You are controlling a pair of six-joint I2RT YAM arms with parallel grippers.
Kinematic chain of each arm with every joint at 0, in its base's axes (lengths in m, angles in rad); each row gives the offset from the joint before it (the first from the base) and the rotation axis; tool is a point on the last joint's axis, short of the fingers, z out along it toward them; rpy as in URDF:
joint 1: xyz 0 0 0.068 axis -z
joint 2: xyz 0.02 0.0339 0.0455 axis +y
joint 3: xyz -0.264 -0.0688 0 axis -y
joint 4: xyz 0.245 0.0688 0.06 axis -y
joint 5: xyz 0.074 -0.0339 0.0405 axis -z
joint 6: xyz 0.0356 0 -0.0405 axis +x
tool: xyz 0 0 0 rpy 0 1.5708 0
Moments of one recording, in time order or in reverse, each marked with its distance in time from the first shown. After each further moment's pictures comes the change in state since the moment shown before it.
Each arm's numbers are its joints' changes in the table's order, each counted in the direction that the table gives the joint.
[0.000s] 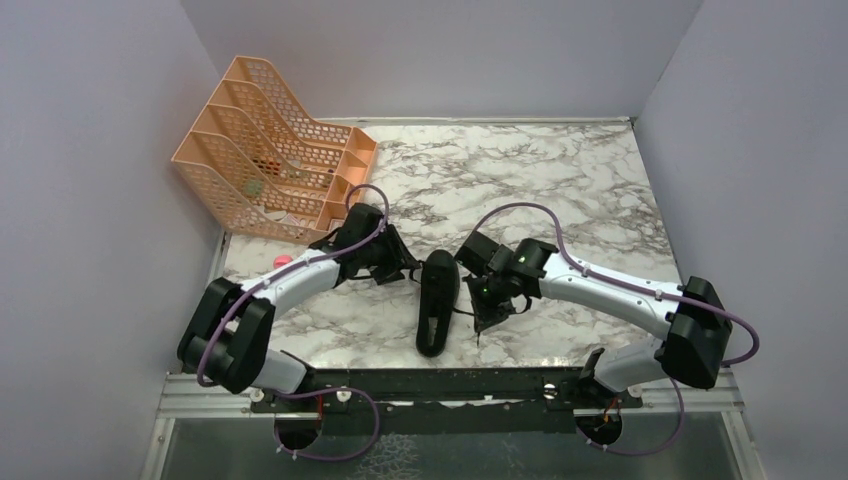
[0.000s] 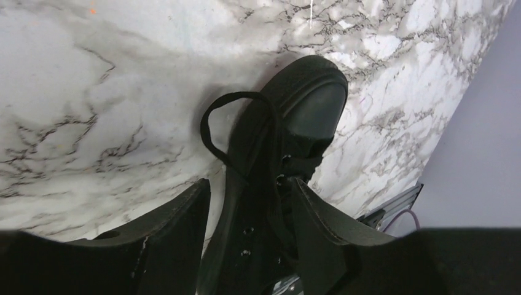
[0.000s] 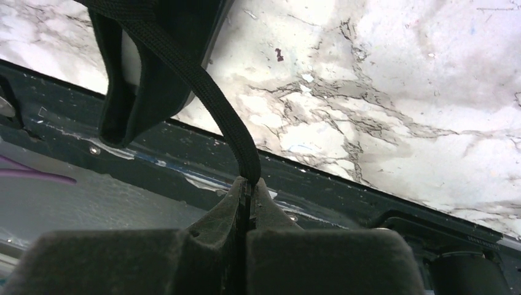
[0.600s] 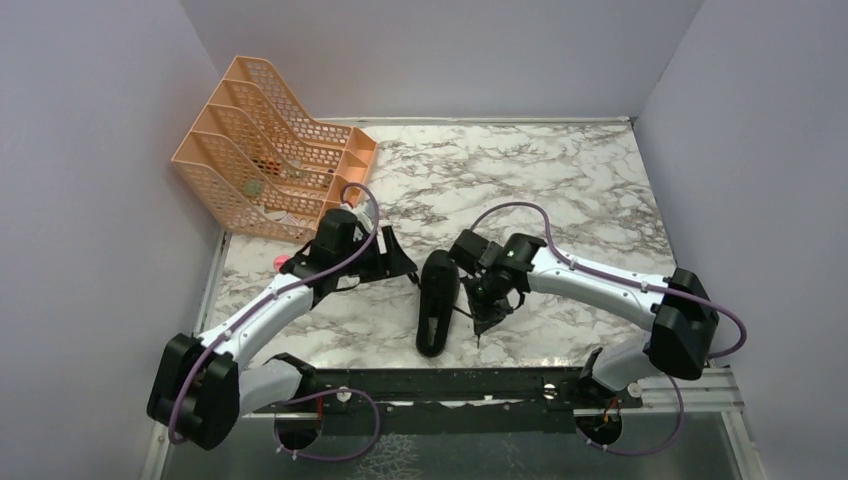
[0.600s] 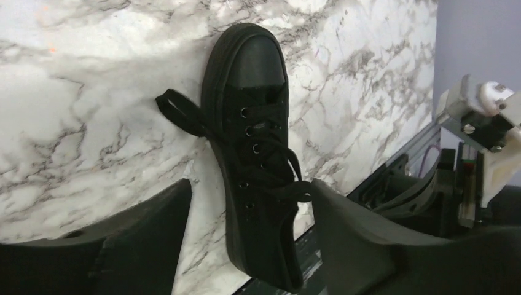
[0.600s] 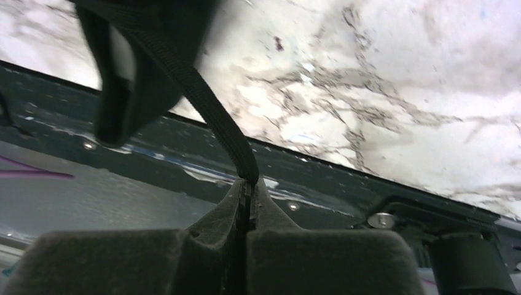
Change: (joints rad) left arm -0.035 -0.203 -0.085 0.079 0.139 0.265; right arm -0.003 0.092 0.086 -0.055 -0.028 0.001
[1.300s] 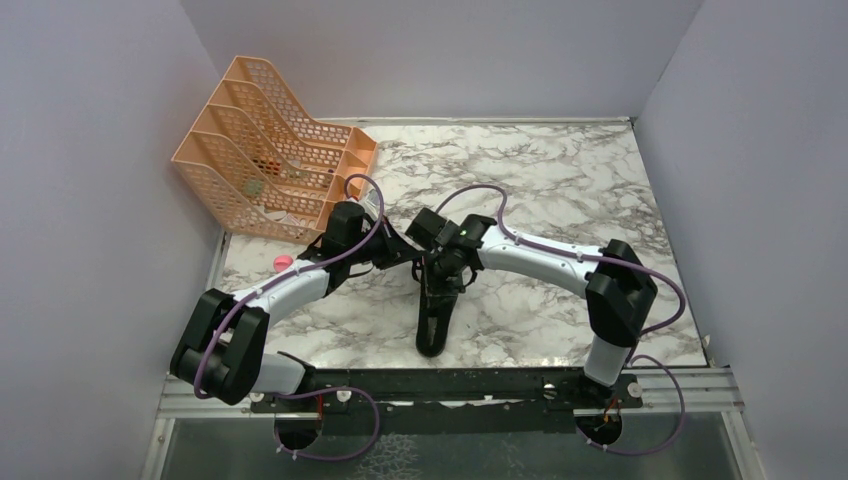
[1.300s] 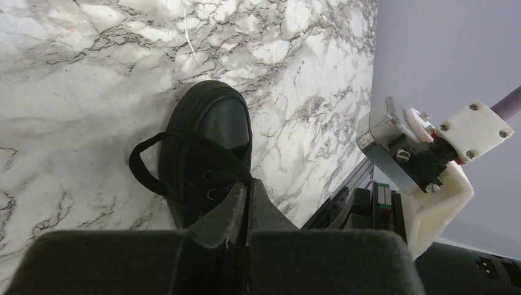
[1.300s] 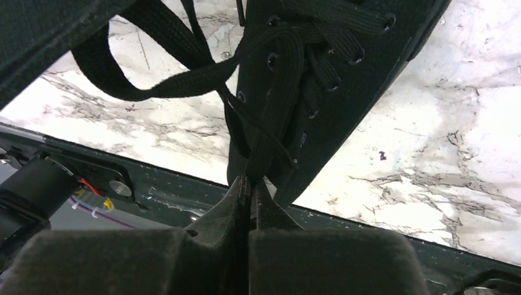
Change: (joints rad) left arm -0.013 0.177 -0.006 0.301 0.046 -0.209; right arm 0.000 0.294 0.251 0.142 0.027 0.158
